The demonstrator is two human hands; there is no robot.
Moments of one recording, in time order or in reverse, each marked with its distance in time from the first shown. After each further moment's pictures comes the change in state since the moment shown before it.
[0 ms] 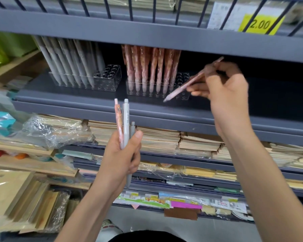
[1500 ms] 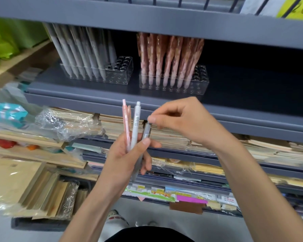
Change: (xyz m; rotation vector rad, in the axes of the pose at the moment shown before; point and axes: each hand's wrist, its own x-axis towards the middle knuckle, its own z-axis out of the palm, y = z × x) left_hand -0.005 -0.012 -0.028 0.027 -0.090 0.071; right_hand -0.038 0.018 0.052 -0.398 -0.715 0.091
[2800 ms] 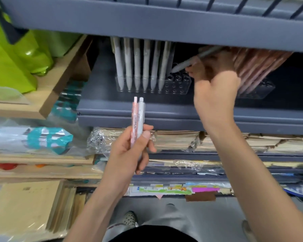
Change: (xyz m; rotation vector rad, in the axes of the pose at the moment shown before) left_hand 0.042 0.052 -0.173 -0.040 -0.052 -0.084; right_hand 0.134 -0.064 0.111 -0.184 0.975 0.012
